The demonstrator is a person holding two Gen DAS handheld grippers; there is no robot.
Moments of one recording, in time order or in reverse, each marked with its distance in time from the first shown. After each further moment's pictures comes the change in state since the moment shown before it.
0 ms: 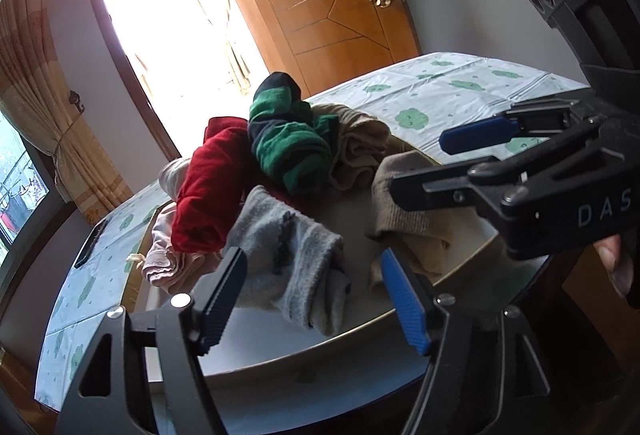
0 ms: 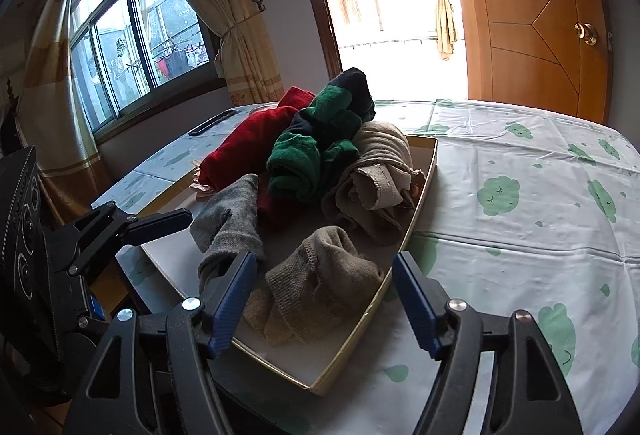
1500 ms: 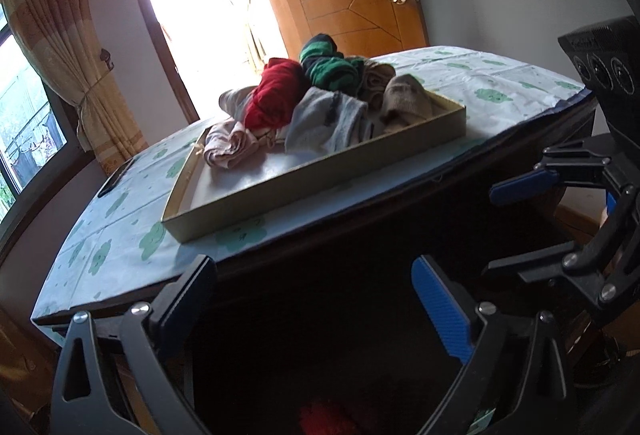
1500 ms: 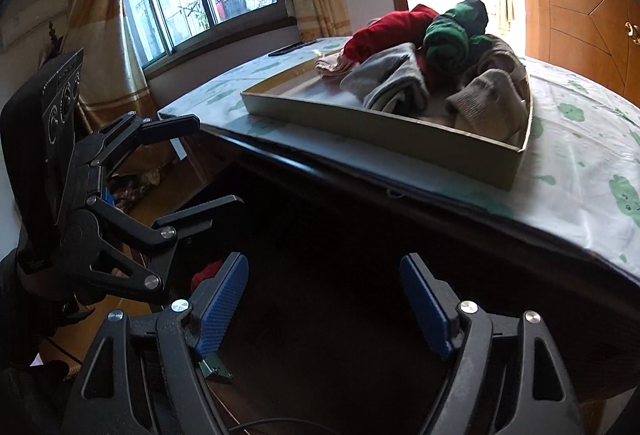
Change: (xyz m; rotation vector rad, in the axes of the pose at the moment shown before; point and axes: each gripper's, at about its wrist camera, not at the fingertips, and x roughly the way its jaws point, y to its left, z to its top) left arm -0.090 0.035 -0.106 -0.095 0.061 -0.010; right arm -0.032 0.102 -0.107 -0.123 0.182 0.156
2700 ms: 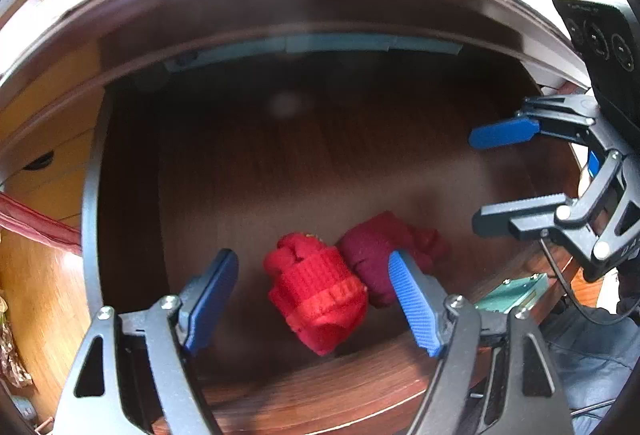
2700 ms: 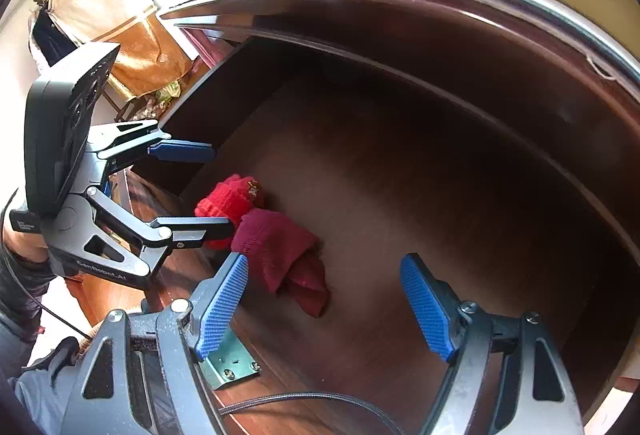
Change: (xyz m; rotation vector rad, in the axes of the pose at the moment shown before) left arm 0.073 0.044 -0.099 -0.213 0.546 -0.313; right arm 0.111 0.024 -0.012 0.009 0.410 0.132
